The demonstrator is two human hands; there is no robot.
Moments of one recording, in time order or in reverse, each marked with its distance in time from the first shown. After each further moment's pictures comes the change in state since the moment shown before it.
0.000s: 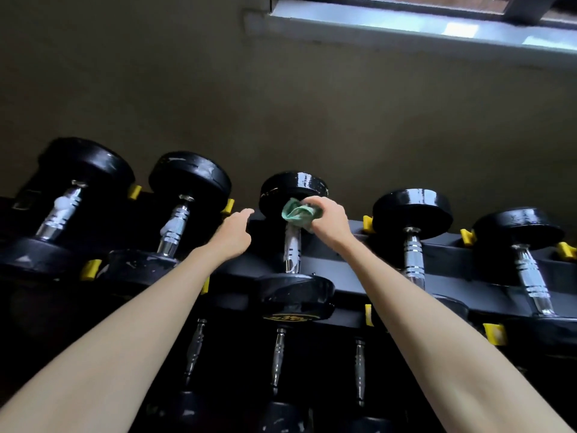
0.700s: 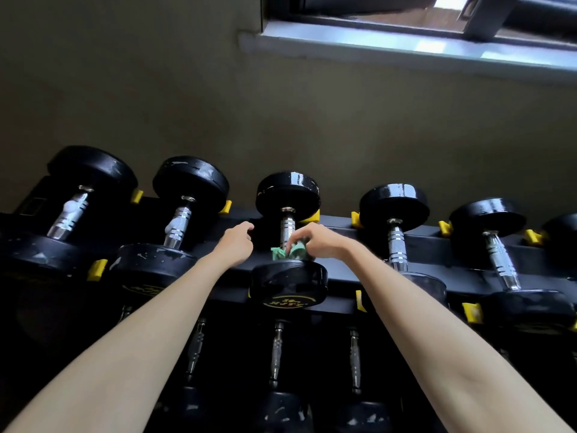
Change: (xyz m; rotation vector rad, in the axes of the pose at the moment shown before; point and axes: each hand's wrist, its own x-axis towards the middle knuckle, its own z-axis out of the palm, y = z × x) left_hand -0.047 0.013 0.002 -0.068 -0.029 -0.090; right_hand -0.053 -0.026 -0.023 -0.146 -0.594 -0.012
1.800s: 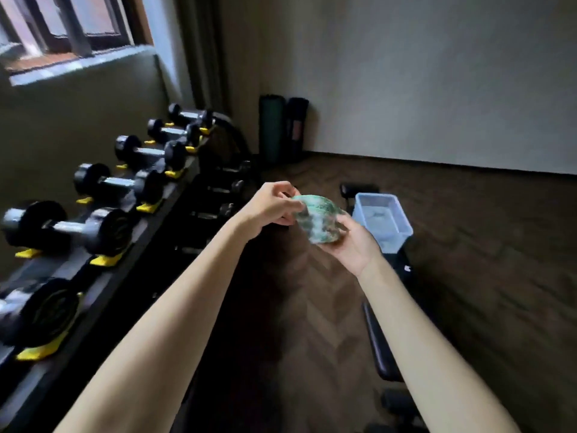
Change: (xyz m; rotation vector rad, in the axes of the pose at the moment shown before) left_hand -0.540 0.366 0.344 0.022 -1.260 1.234; right_hand -0.704 0.108 0.218 1.676 2.240 -0.055
